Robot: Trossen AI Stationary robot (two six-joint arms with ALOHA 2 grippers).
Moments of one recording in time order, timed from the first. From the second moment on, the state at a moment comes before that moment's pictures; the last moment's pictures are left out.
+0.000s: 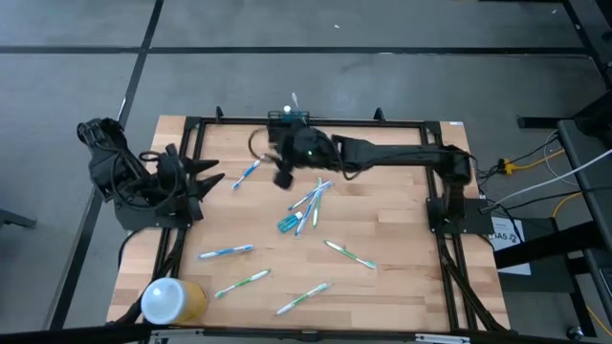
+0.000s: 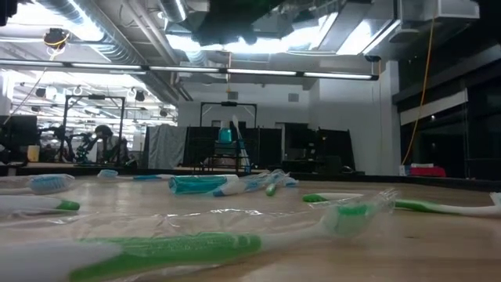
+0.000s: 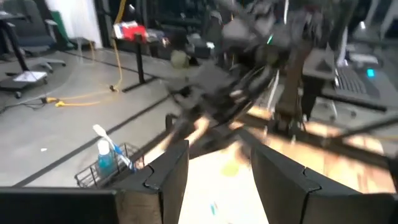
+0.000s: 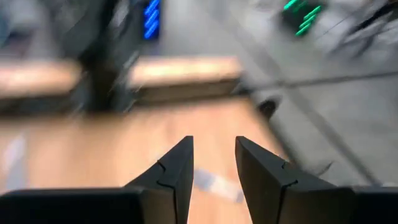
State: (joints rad) left arm -0.83 0.92 1.26 -1.04 -1.30 -0.77; right arm -0.06 1.93 1.74 -0.29 0.21 -0.04
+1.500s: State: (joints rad) left arm -0.16 1.72 1.26 -0.70 -0.24 -0.48; right arm 1.00 1.16 0.97 -0.78 0.86 1.33
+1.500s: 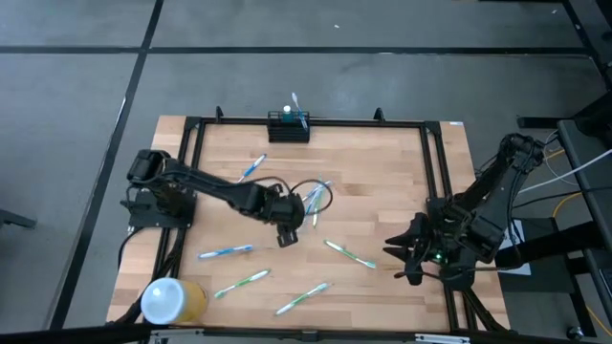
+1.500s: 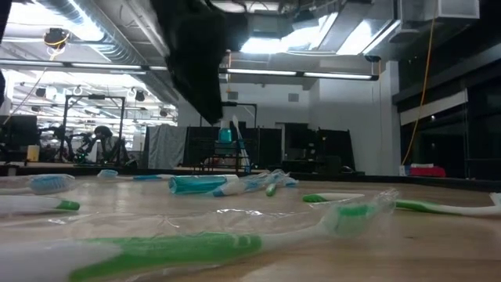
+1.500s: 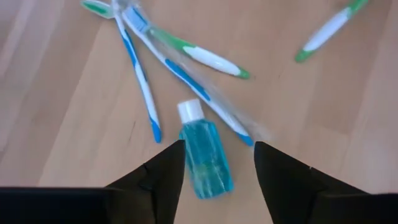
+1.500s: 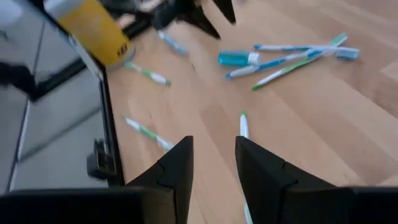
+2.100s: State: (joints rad) left arm -0.03 1.88 1.26 -0.55 -0.05 -0.43; right arm 1.01 1.16 0.97 -0.78 0.90 1.41
